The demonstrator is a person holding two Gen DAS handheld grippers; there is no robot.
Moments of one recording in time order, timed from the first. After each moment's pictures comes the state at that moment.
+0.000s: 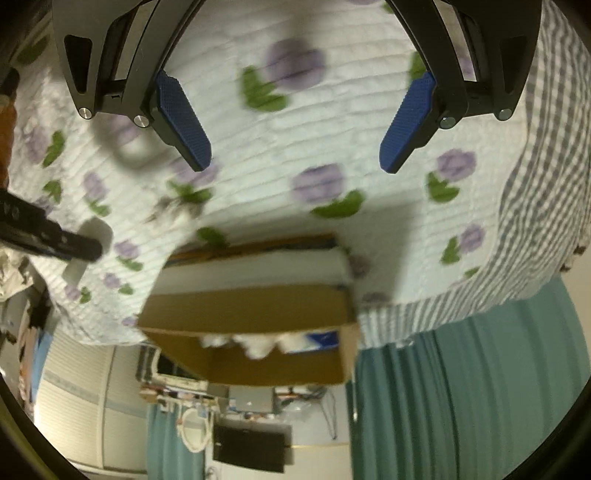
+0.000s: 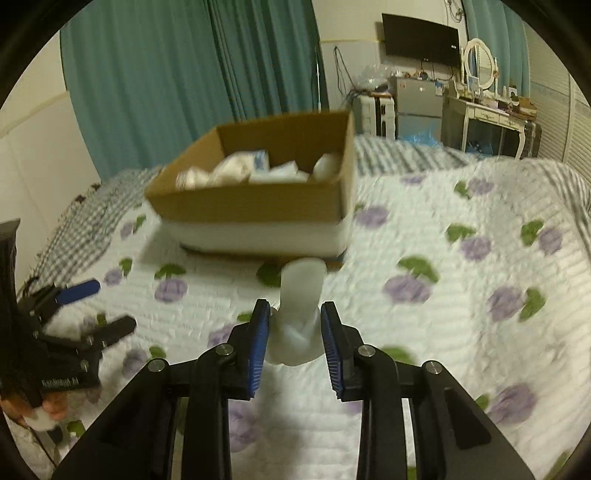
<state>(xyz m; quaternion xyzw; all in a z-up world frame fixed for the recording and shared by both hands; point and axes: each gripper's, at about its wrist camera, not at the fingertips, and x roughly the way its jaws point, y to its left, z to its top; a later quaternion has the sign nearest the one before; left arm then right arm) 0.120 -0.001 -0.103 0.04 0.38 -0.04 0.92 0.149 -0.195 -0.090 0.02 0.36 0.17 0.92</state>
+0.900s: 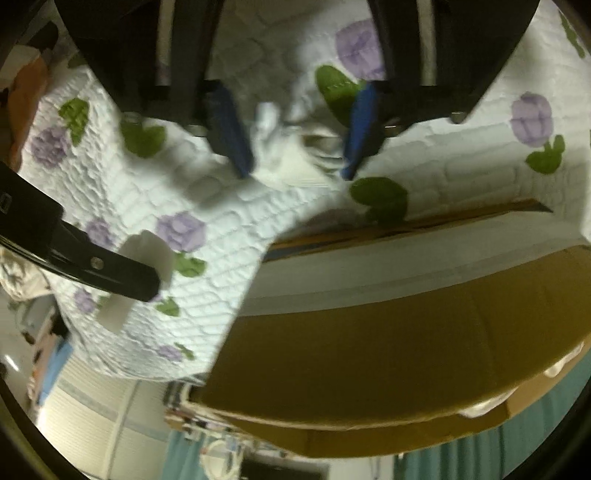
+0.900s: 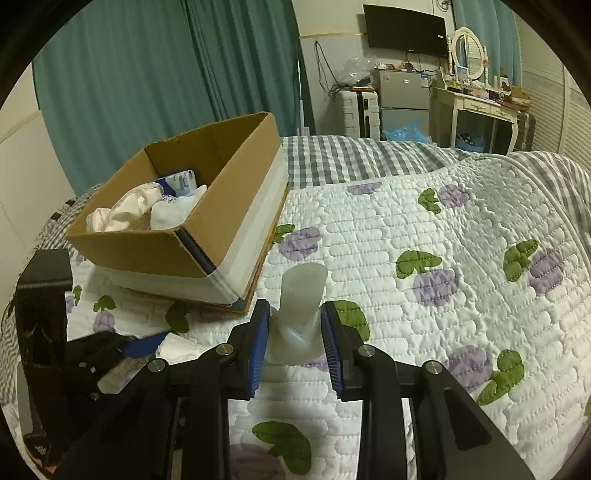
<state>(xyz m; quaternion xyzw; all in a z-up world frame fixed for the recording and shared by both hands) 0.217 -0.125 -0.153 0.00 0.45 -0.12 0.88 0.230 -0.255 -0.111 0.03 0.37 0.16 0.91</state>
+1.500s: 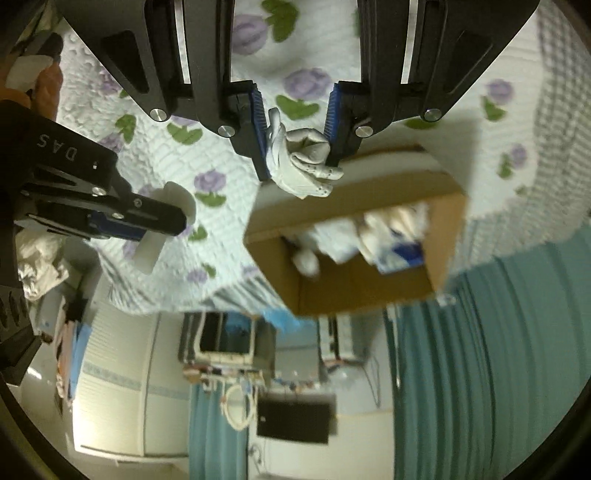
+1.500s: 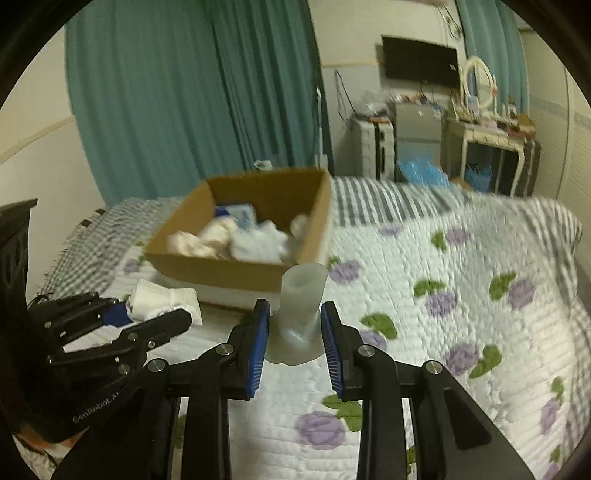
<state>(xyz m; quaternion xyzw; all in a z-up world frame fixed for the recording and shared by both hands) 0.140 -0.088 -0.036 0.04 0.33 -0.12 0.93 0.157 -0.224 -0.034 0.02 0.31 0.19 0.93</state>
